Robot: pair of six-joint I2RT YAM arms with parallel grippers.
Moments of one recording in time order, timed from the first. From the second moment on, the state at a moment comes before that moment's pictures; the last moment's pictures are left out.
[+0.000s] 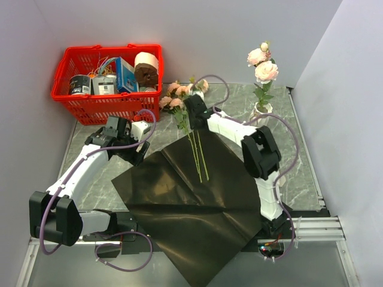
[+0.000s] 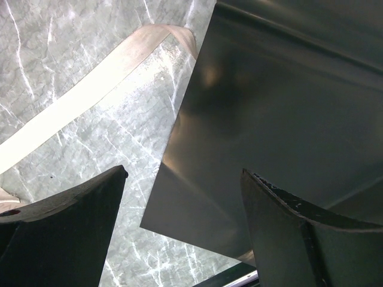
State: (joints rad) left arm -0.23 1.24 0.96 -0.72 0.18 0.33; right arm 0.61 2.11 1.69 -0.47 0.32 0.33
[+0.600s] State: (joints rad) left arm -0.23 1.24 0.96 -0.72 0.19 0.32; right arm 0.69 1.49 1.46 0.11 0.33 -0.06
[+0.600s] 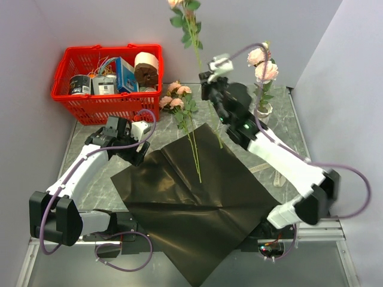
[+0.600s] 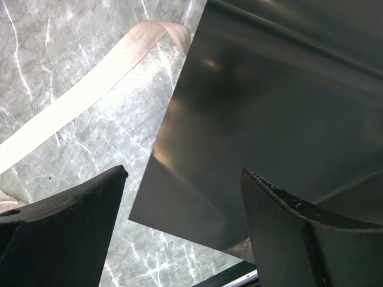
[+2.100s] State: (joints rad) left arm -0.23 1.35 1.02 -0.72 0.22 0.32; right arm 0.20 1.33 1.08 1.12 0.45 -0.37
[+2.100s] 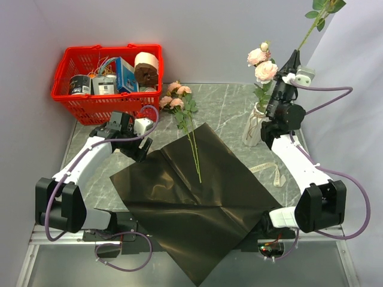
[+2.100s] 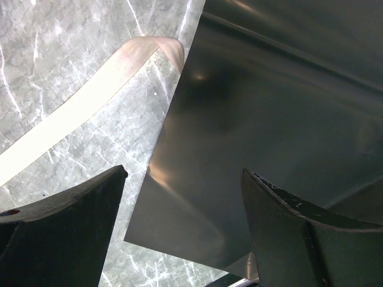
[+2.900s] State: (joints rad) left arm -0.23 1.37 1.02 -0.72 0.23 0.32; right arm 0.22 1.37 0.96 1.17 0.49 -0.40
